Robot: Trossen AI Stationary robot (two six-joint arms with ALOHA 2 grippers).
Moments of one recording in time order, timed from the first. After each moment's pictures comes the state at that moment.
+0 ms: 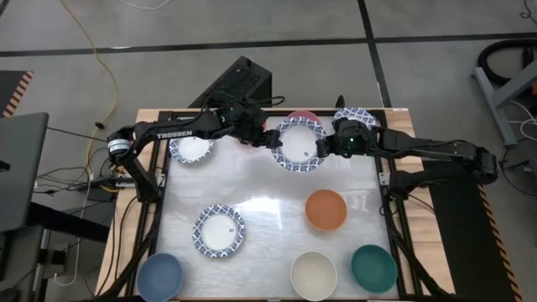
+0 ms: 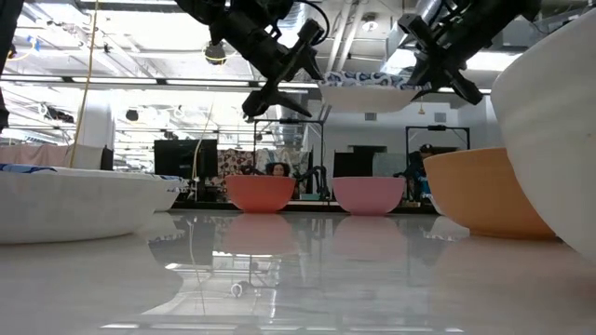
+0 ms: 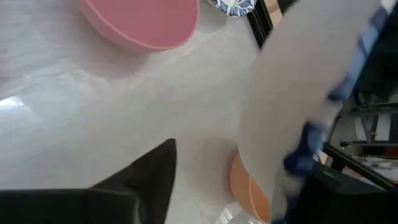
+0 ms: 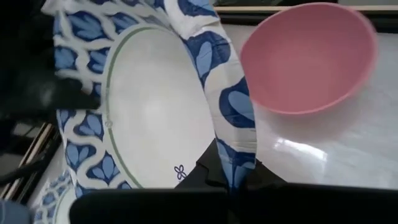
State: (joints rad) left arm 0.37 1.68 1.36 -0.28 0.24 -0.90; right arm -0.29 0.99 0.84 -0.46 0.21 0.88
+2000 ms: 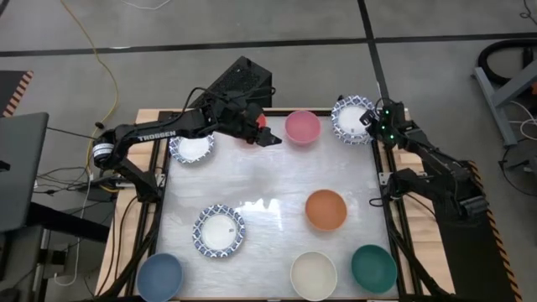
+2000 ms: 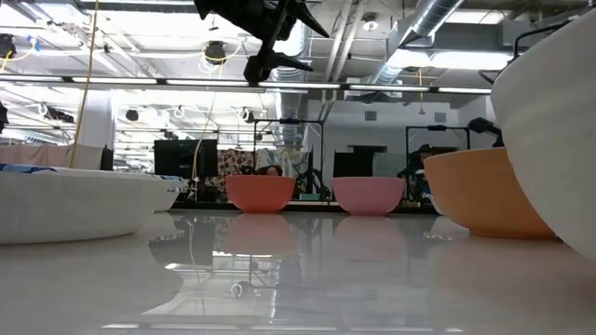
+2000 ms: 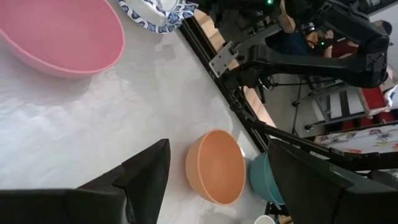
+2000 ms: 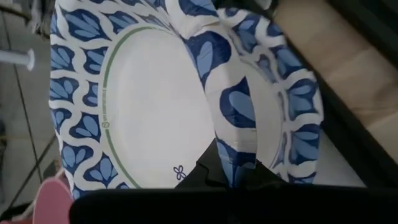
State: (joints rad) left arm 0.35 1.55 1.36 -0.23 0.31 -0.83; right arm -1.28 0.87 0.45 -0.38 -0.05 1.02
